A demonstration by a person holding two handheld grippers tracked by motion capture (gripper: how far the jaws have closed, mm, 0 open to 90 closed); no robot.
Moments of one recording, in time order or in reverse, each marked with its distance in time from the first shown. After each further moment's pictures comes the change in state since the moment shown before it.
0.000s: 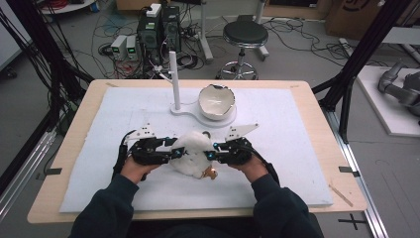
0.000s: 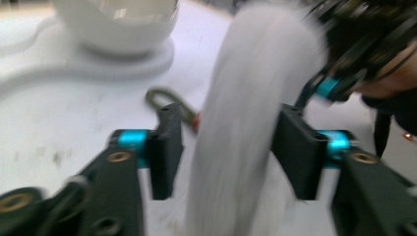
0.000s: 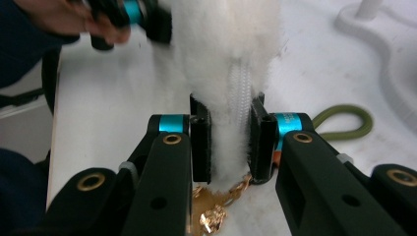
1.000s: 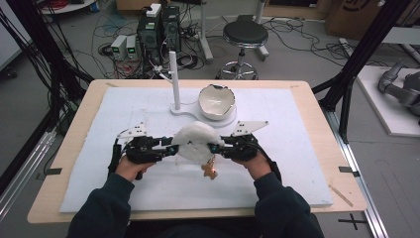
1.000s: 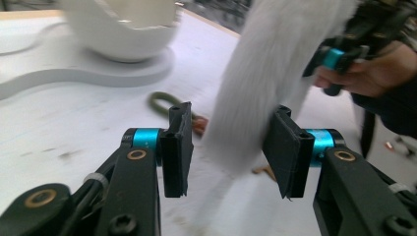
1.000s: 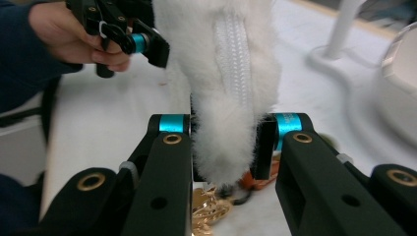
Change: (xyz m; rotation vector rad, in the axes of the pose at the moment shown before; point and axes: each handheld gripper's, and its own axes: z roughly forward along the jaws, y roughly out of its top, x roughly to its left) left arm 0.016 -0.004 -0.016 -0.067 -0.016 -0.033; right arm -0.001 0.009 -0.019 -0.101 -0.036 -0.014
